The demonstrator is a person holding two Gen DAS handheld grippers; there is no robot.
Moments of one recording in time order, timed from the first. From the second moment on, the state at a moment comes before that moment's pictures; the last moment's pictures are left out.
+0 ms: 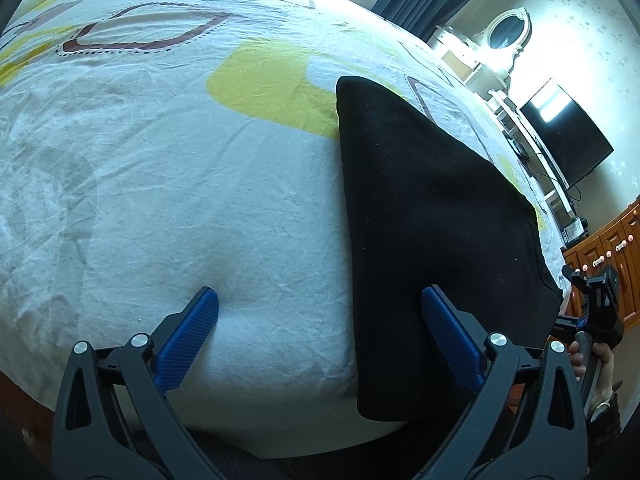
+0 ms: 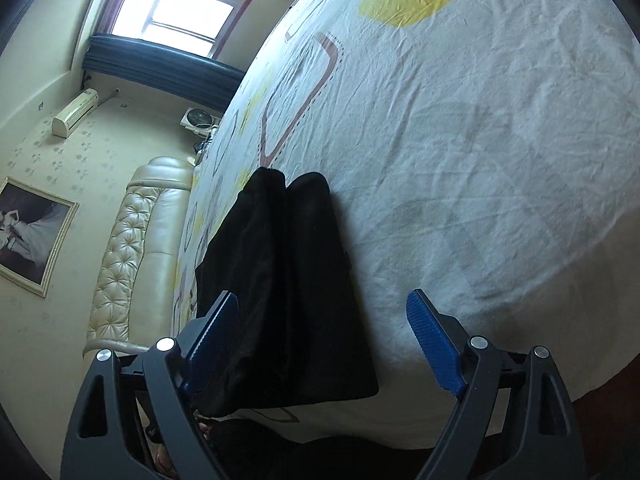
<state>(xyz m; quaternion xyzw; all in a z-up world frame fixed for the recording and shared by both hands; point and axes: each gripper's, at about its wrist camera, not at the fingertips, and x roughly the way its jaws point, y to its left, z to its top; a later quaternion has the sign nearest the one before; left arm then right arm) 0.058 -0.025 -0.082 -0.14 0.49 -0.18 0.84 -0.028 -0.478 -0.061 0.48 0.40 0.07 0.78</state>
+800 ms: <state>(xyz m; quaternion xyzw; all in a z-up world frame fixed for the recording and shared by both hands) 0.053 -0.055 -0.091 -0.30 0.52 -0.29 0.74 -0.025 -0.452 -0.074 0.51 0.41 0.14 0.75</state>
